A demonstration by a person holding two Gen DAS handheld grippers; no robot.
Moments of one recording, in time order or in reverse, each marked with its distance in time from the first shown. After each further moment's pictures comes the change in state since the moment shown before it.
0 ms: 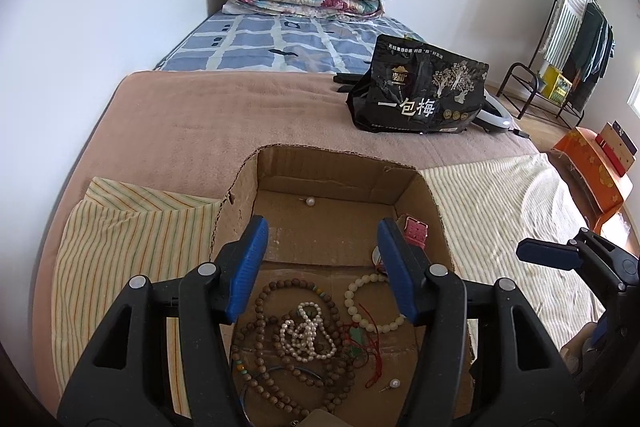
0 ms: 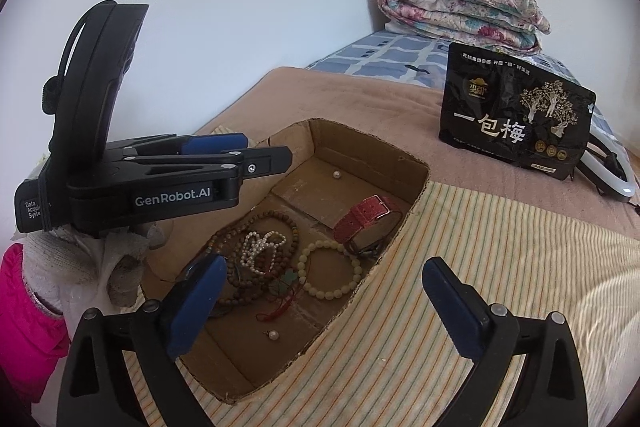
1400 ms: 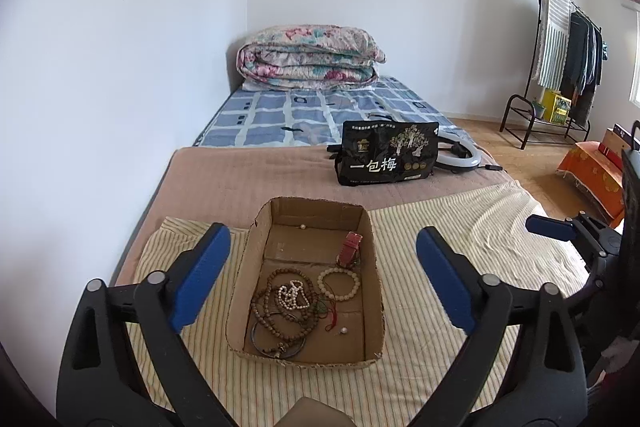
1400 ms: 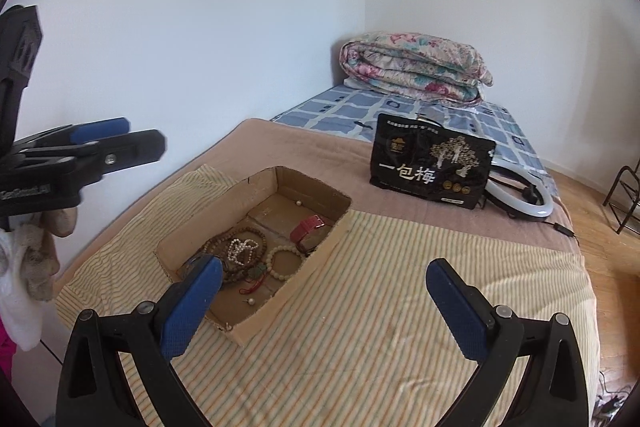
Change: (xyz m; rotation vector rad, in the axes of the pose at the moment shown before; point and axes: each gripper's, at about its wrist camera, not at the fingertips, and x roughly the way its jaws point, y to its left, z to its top) left arm -0.190 -0.080 -0.028 0.073 -0.235 0.111; right arm -0.138 0.006 -0.029 -0.031 -0.173 -0.179
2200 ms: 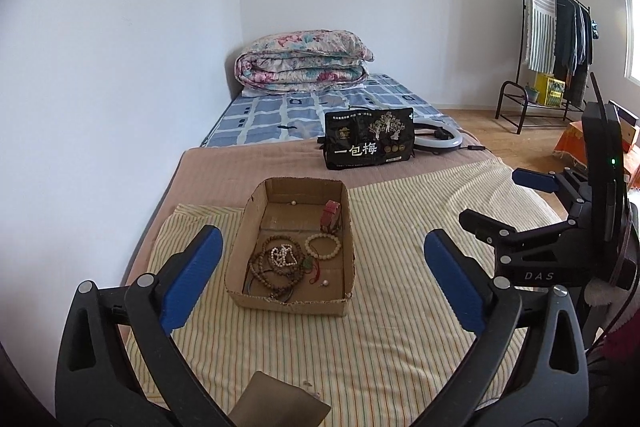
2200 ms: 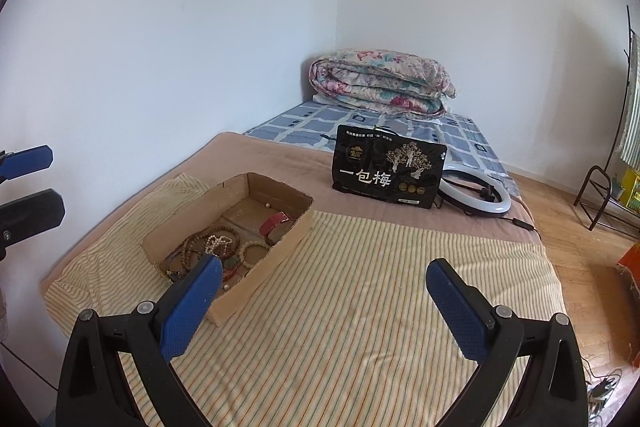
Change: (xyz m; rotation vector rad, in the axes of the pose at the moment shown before) left arm -0.081 -0.043 -0.037 0.064 -0.007 0.026; right arm -0.049 -0.013 -0.023 0.017 -0.063 -0.103
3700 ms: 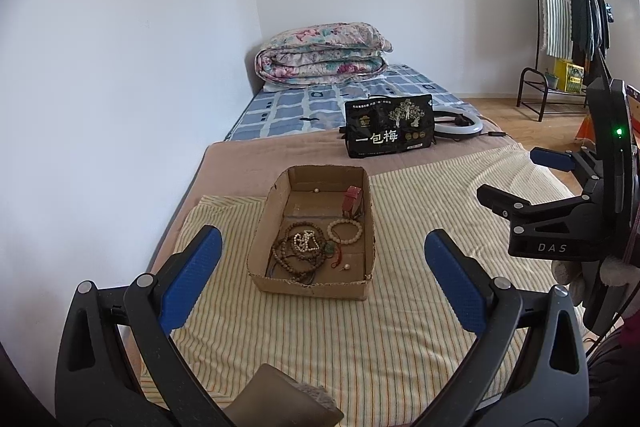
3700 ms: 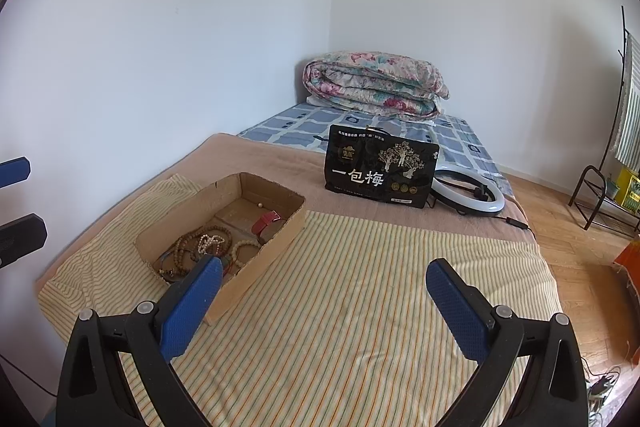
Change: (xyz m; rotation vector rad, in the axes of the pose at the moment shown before) left arm -0.002 -0.003 -0.014 0.025 0.019 0.100; right arm -0.003 -0.005 -0.005 -0.003 -0.009 -0.019
